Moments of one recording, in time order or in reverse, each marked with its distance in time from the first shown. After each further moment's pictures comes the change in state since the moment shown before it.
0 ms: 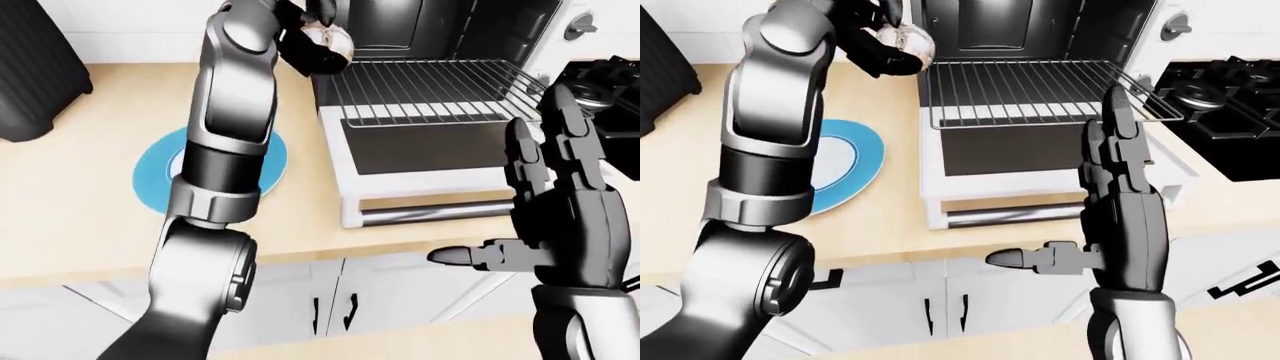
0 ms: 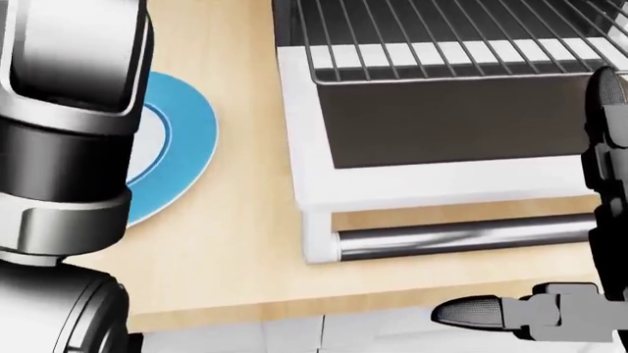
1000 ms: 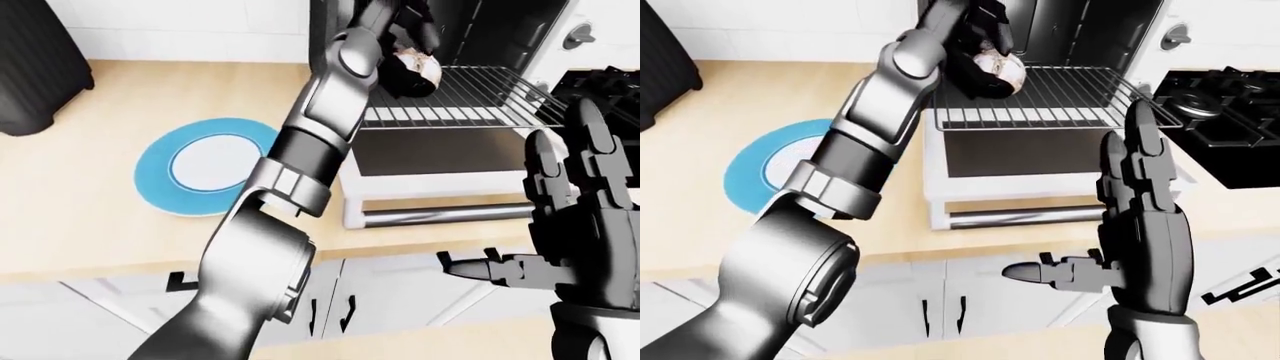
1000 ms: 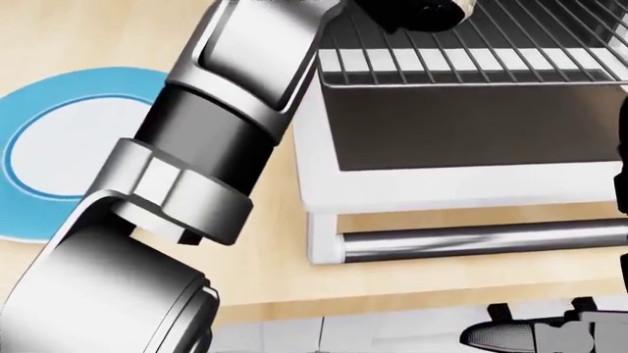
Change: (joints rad) left arm -0.186 -0.223 -0.038 0.541 -0.158 -0.338 0.186; right arm 0.127 -0.083 -0.054 -0.004 0.133 -0.096 -0.078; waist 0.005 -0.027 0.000
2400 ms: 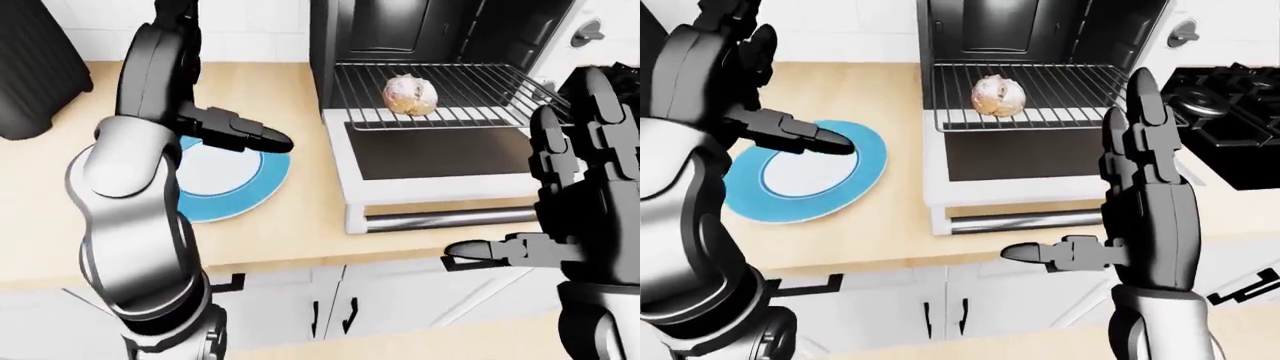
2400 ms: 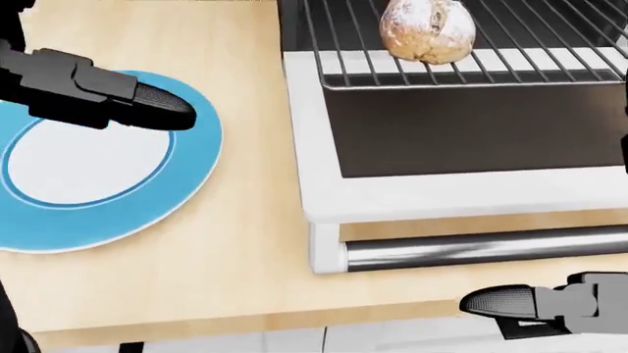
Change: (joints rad) left arm 0.690 0.301 0.112 -1.524 0.196 0.744 -0.369; right arm -0.101 -0.243 0.022 -0.007 0.165 0.096 -0.215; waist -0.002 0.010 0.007
